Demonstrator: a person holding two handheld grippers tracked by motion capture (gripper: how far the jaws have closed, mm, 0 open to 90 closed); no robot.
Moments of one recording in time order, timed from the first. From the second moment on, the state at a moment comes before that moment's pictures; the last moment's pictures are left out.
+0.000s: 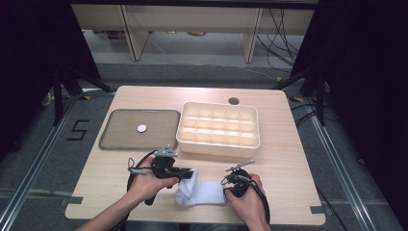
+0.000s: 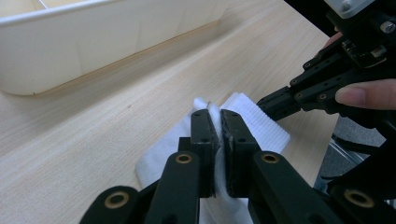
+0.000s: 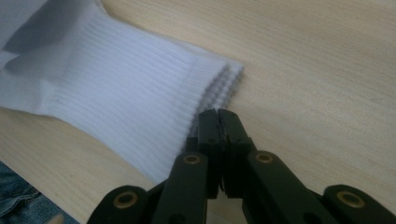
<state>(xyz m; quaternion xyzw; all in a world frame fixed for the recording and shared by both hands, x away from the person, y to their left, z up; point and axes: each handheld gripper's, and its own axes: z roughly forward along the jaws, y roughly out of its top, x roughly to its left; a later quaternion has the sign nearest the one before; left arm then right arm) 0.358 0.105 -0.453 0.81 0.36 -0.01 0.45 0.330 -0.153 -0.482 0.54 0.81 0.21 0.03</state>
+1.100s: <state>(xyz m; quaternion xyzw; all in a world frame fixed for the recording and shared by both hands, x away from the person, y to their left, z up) 0.362 0.097 -0.462 0.83 0.36 0.00 0.43 0.331 -0.147 -0.485 0.52 0.82 0.22 0.03</state>
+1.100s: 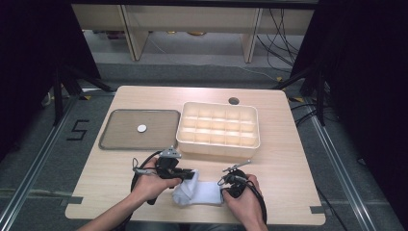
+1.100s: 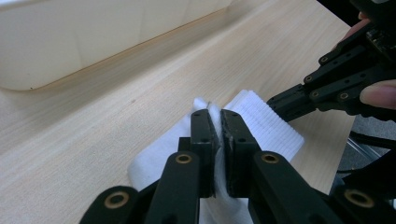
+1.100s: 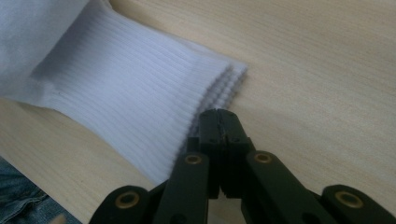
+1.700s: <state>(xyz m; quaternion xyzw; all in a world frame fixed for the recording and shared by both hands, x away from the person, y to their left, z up) 0.361 0.089 -0.464 0.83 0.35 -0.01 0.42 0.330 -0.144 -0.487 0.51 0.83 0.22 0.03</state>
